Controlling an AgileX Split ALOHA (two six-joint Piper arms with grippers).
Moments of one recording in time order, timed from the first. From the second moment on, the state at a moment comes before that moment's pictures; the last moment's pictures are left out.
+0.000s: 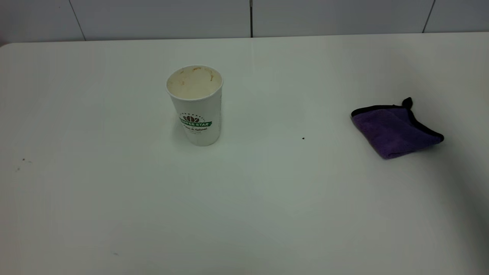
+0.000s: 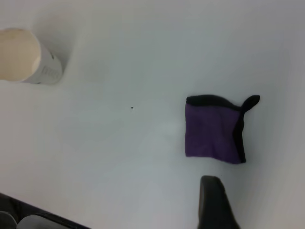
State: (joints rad) left arm -0.03 -0.02 -0.49 0.00 1.13 0.04; right arm 0.09 1.60 -1.69 0.21 1.24 -0.24
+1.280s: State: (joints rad) left arm -0.03 -0.02 -0.49 0.00 1.13 0.04; right arm 0.09 0.33 -0.48 0.07 1.12 -0.11
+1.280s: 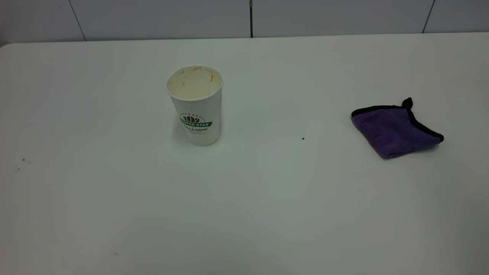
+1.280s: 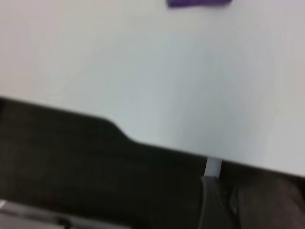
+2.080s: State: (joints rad) left arm -0.03 -0.02 -0.49 0.00 1.13 0.04; right arm -0.06 0.01 -0.48 0.07 1.12 -0.10
